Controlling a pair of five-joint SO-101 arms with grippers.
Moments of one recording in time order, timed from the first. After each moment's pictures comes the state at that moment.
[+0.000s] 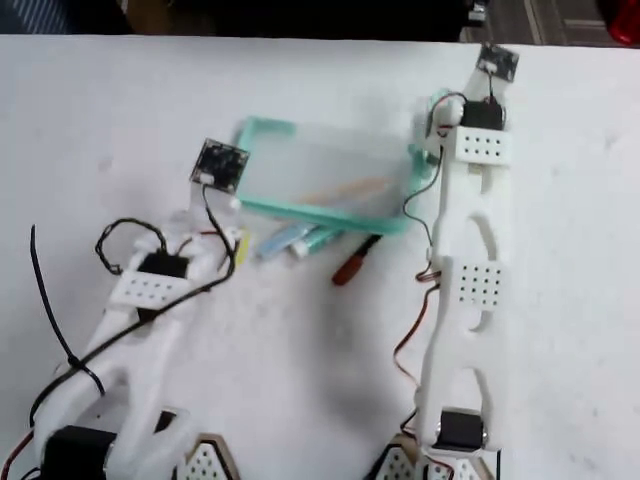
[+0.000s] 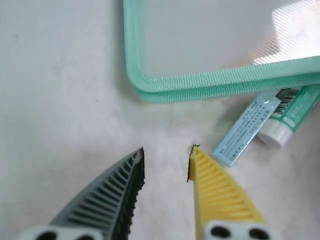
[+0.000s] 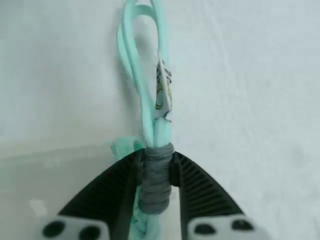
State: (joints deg) left arm 2.9 -24.5 57.8 28.6 -8.4; right arm 1.1 63.3 -79.3 85.7 -14.7
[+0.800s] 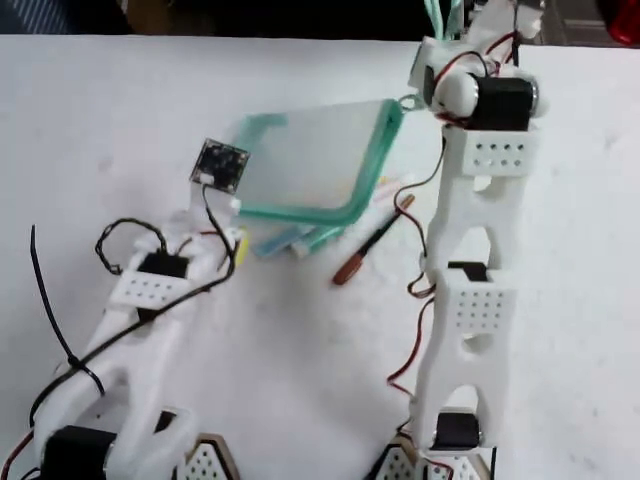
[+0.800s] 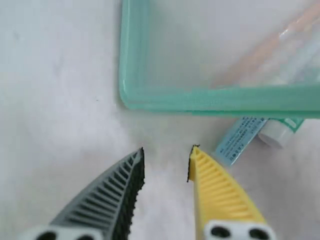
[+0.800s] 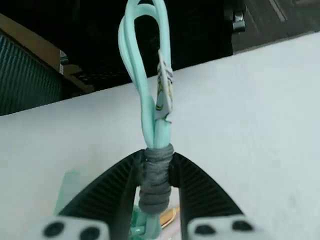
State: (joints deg) left arm 2.9 -24.5 57.8 28.6 -8.4; right arm -4.6 40.5 -92.7 97.2 -12.6
